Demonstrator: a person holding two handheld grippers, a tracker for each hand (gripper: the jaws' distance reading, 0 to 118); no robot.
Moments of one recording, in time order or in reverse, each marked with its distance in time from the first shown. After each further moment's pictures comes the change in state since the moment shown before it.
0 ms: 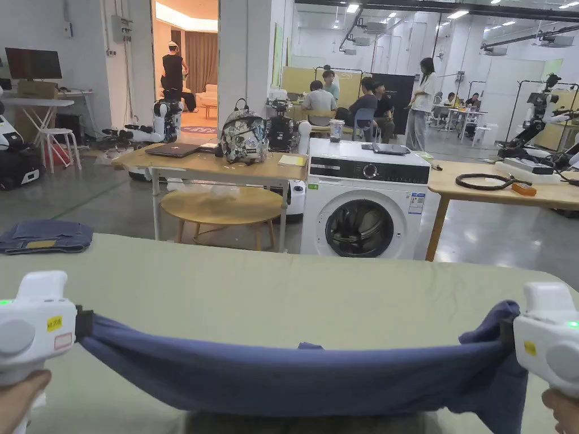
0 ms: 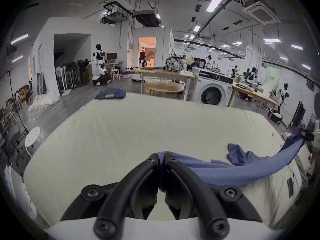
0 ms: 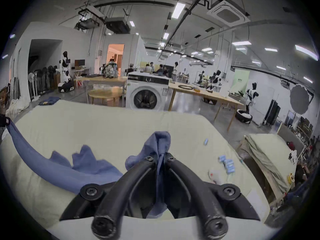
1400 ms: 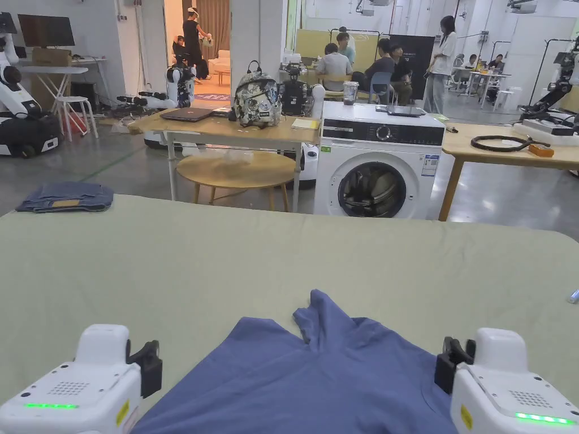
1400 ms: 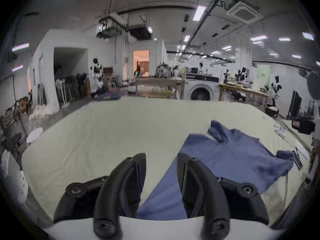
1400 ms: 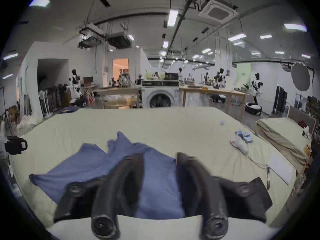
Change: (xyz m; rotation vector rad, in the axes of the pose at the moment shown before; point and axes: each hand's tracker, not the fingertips) left arm 0.087 -0.146 0.085 0.190 0.009 -0.133; right arm -0.110 -0.109 0.105 0.154 0.115 -0.115
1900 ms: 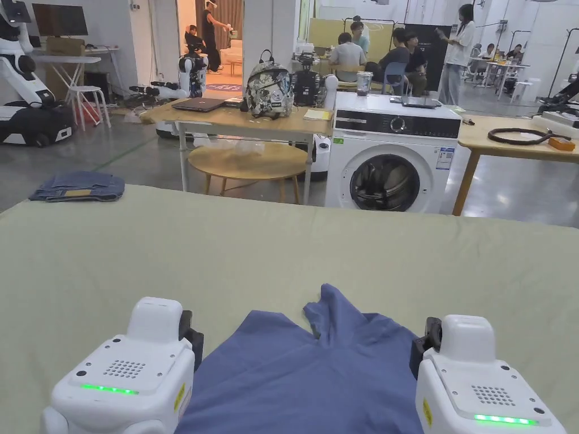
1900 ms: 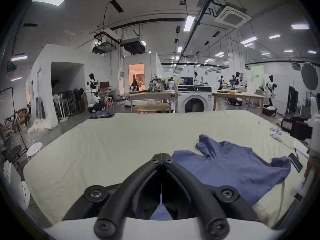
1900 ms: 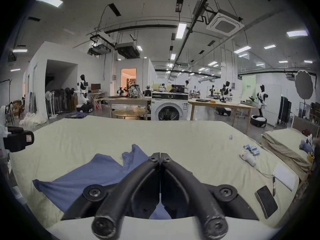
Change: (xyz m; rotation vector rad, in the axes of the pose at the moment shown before) left arm 0.039 0.023 0.014 0.065 -0.021 -0.050; right arm -0.045 0.004 0.004 0.080 0.043 0.038
